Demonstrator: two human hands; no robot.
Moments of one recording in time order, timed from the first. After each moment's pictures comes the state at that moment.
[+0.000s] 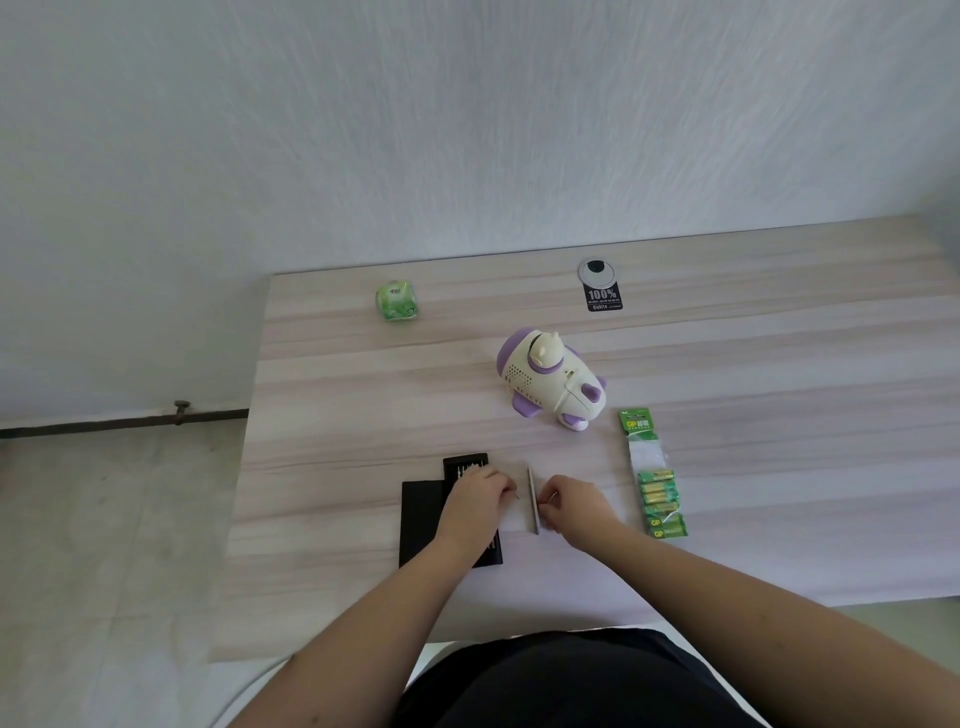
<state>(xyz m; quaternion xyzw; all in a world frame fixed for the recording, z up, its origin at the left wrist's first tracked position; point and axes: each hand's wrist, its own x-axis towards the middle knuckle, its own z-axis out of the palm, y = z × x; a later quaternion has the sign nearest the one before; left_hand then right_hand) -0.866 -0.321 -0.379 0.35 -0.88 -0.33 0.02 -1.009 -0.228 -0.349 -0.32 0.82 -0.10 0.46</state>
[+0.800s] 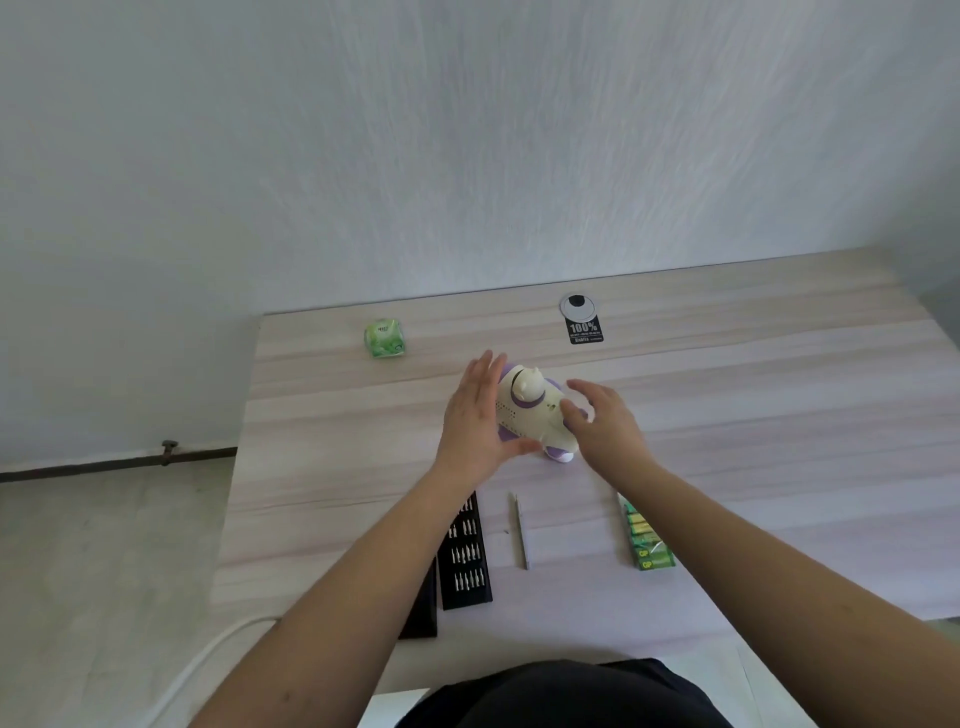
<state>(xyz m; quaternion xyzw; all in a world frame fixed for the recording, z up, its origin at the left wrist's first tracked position) -0.944 -0.396 -0.294 0.33 -0.87 -0.32 0.15 -1.084 -0.279 -0.258 -0.31 0.85 -0.33 0.28</state>
